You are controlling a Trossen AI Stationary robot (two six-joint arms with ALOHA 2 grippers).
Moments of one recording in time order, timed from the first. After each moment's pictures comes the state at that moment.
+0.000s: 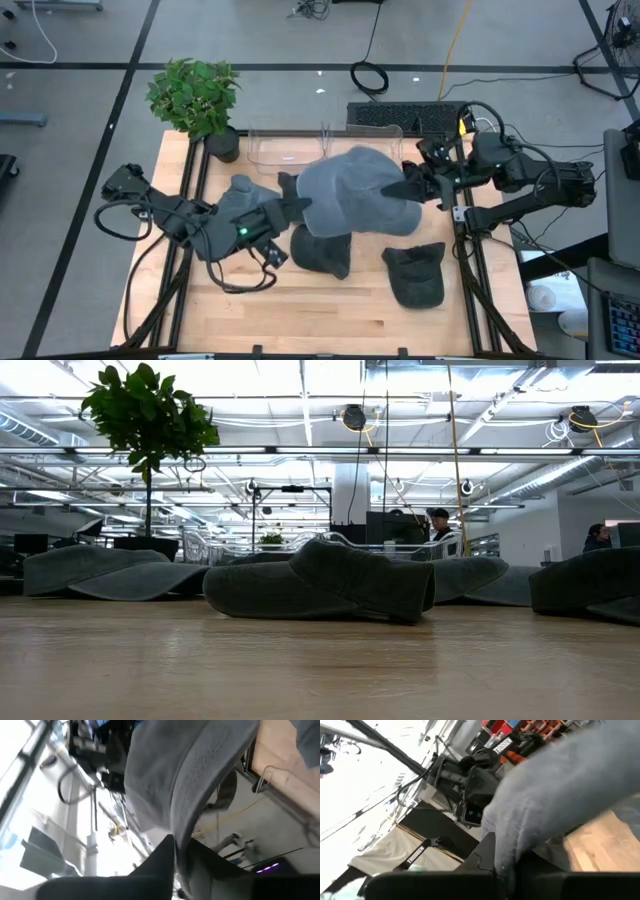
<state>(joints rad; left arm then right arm) -0.52 1.55 1.76 -0.39 -1.02 1.71 0.08 1.02 1.29 -0.21 -0.17 0.90</state>
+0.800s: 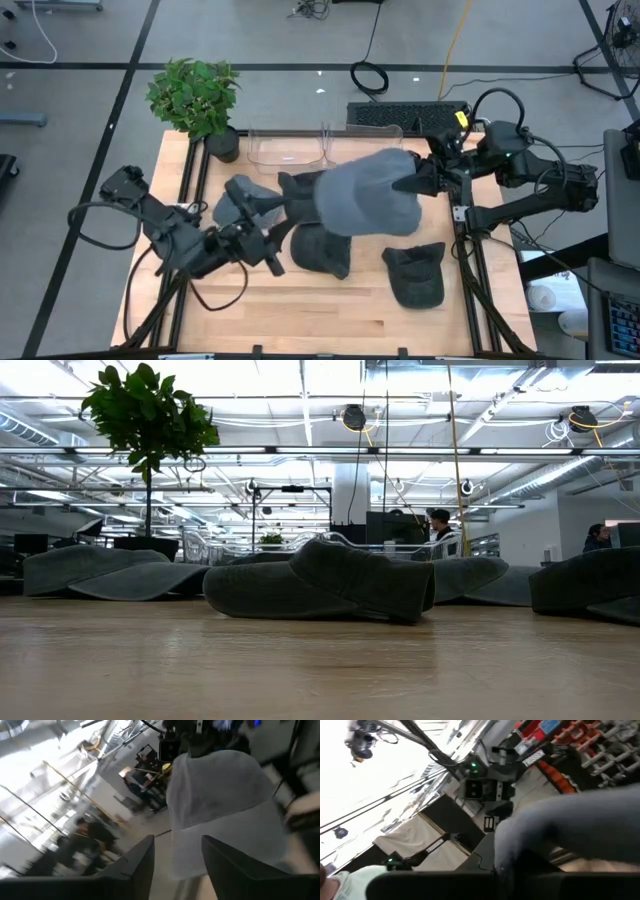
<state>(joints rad) -0.63 1.55 1.76 -0.14 -1.16 0.71 -0.01 1.00 1.29 -0.10 -0.37 0.84</state>
